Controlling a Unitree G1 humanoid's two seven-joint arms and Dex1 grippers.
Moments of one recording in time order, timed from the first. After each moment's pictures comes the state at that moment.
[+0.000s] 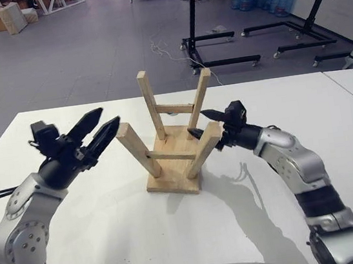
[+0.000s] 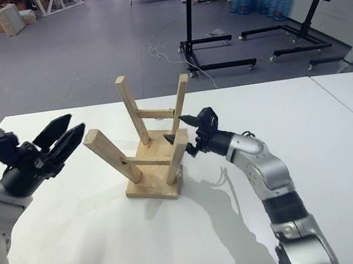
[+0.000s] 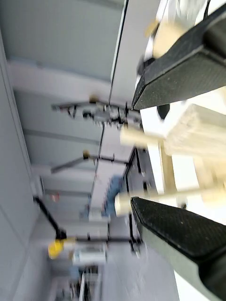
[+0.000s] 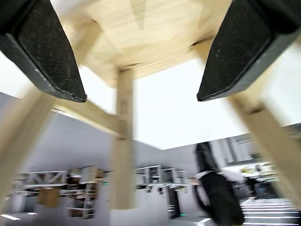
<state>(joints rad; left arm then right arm) 0.05 0.53 0.47 -0.50 -0.98 0.49 -0.59 -0.19 -0.46 0.08 -0.32 0.54 0.48 0.75</state>
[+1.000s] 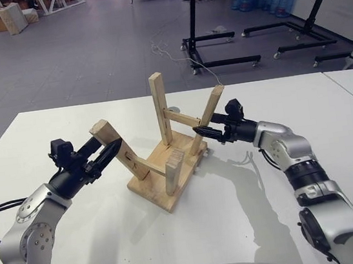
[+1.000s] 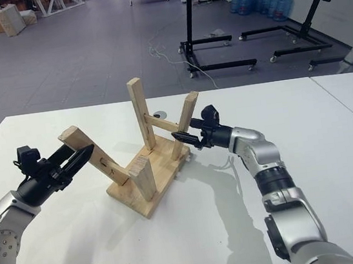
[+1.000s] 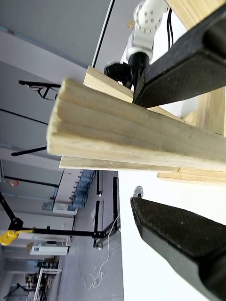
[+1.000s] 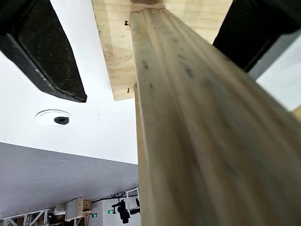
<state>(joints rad) 0.02 0.52 0.28 -0.30 -0.83 0.46 -0.70 -0.57 -0.36 0.05 0.52 0.43 0.30 0.95</state>
